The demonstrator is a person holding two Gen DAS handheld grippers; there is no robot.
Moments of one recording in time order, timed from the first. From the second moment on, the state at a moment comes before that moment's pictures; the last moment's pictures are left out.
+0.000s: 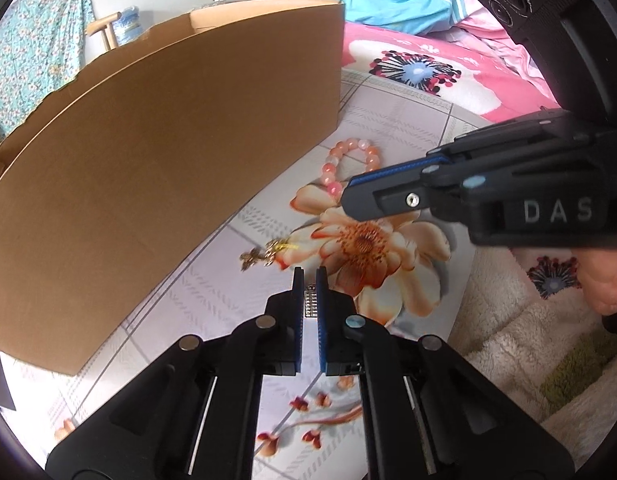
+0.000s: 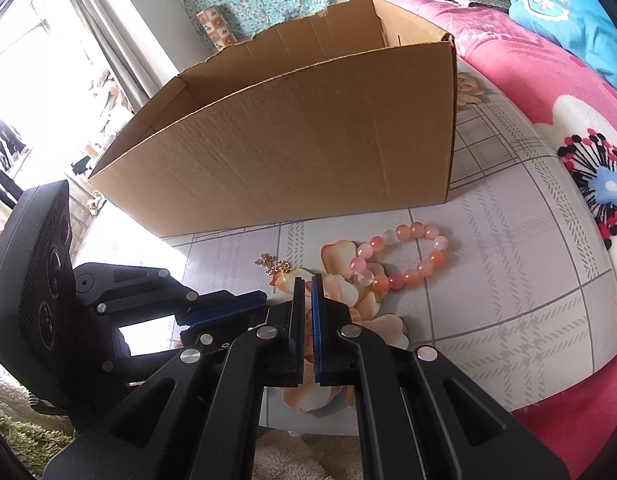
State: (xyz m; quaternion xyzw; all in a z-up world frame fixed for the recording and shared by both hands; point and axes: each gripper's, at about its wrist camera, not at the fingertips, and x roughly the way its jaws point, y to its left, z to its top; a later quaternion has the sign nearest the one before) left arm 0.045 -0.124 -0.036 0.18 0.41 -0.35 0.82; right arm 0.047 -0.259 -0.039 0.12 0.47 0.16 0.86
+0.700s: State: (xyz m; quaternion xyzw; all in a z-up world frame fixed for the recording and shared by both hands) left arm 0.054 -0.067 -0.022 0.11 0.42 -0.28 0.86; right arm 0.079 -0.208 -0.047 0.02 0.48 0.18 0.86
